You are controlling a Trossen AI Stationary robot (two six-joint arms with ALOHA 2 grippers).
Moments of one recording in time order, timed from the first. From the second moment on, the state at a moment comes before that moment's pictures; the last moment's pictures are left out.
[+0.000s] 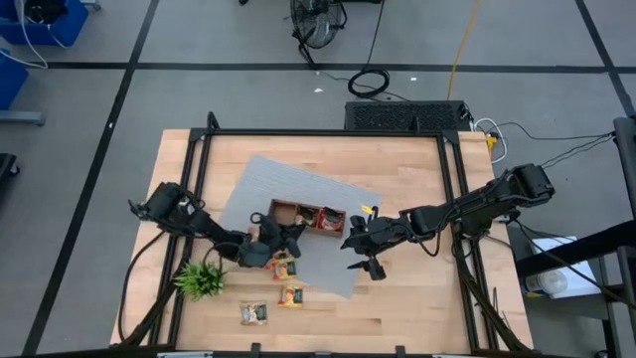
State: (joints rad) left arm -0.39 1.93 0.55 1.12 -0.97 -0.94; right arm 0.24 1.47 0.74 0.13 -0.11 0.02
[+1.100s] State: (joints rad) left arm -0.29 1.94 0.58 1.02 -0.87 -0.89; right arm 0.31 1.47 0.74 0.15 -0.11 0.07
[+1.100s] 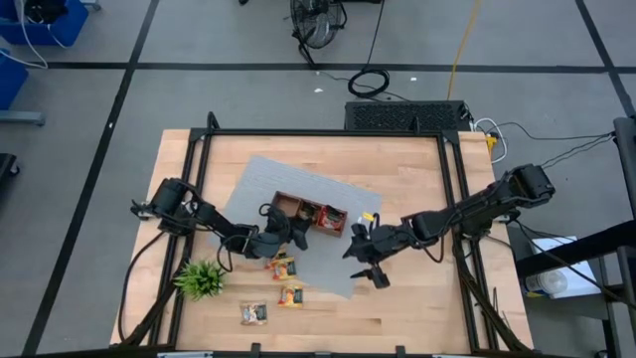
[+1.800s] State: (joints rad) left arm -0.27 1.94 0.58 1.06 -0.76 -0.90; right arm 0.32 1.47 0.74 0.17 -0.11 0.07
